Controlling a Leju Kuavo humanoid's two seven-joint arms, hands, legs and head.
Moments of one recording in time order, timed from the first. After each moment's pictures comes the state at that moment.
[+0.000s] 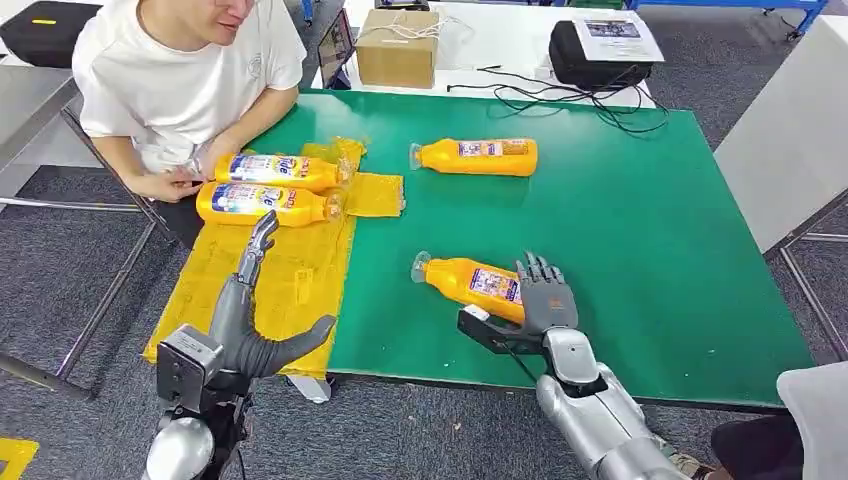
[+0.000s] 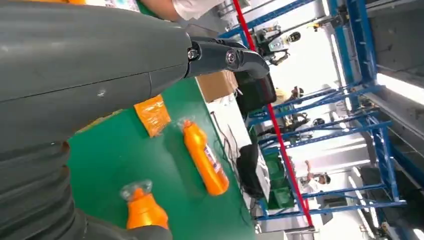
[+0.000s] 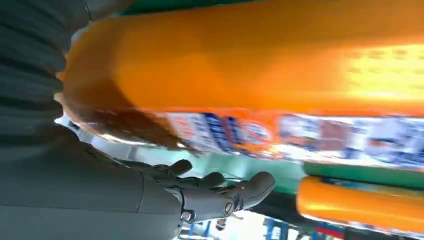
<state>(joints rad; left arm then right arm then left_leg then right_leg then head) 0.07 -0.07 -0.31 -1.76 -0.16 0.10 -0.33 -0.42 -0.07 0.51 -0.82 1.29 -0.20 0.21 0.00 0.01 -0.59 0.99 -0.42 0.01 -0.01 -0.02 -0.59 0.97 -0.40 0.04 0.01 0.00</state>
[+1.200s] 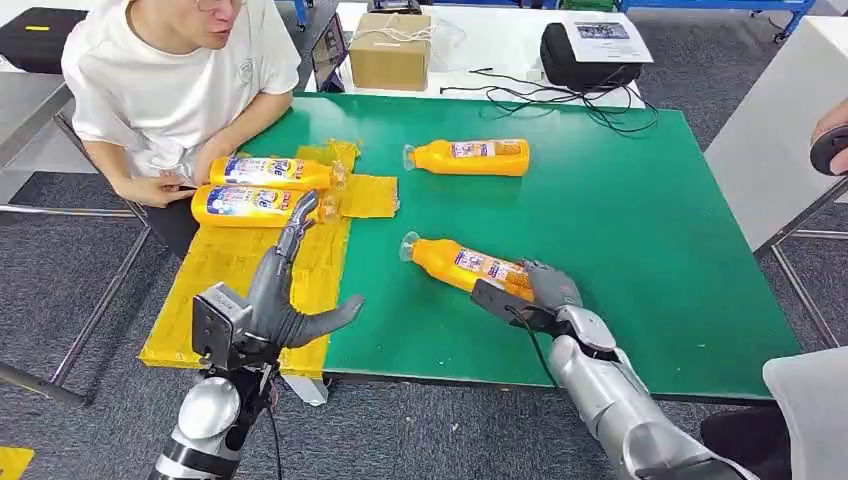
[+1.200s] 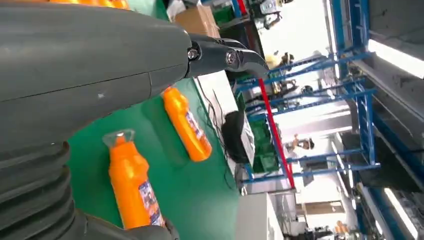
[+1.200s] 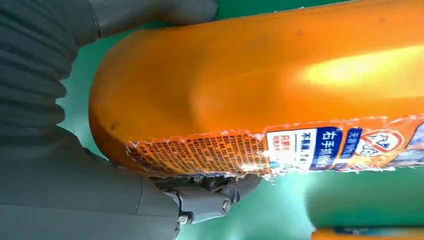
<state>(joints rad) -0.10 -0.08 -0.36 -1.59 -0.05 0.04 -0.33 -0.62 0.01 0.33 -0.49 1.03 -0.05 -0.06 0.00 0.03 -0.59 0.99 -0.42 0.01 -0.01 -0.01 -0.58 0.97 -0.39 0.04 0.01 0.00</state>
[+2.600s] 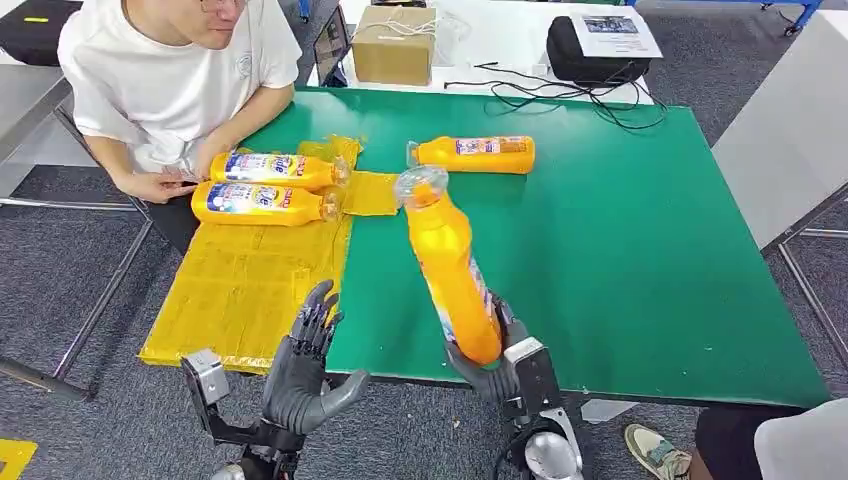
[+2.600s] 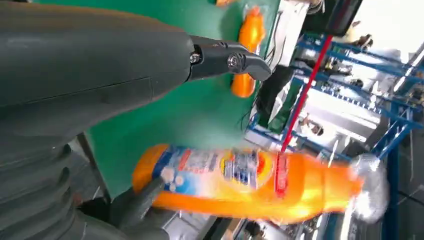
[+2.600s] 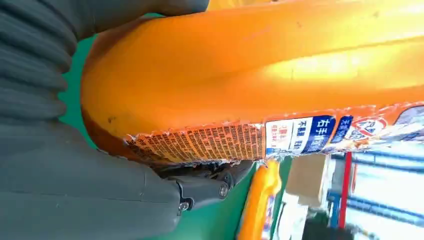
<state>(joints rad) 0.20 -0.13 -0.45 -1.62 0.36 -0.01 -0.35 -0.01 0.16 0.29 -1.29 0.28 -0.01 -0.50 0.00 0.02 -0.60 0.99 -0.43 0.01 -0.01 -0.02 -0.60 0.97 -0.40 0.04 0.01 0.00</state>
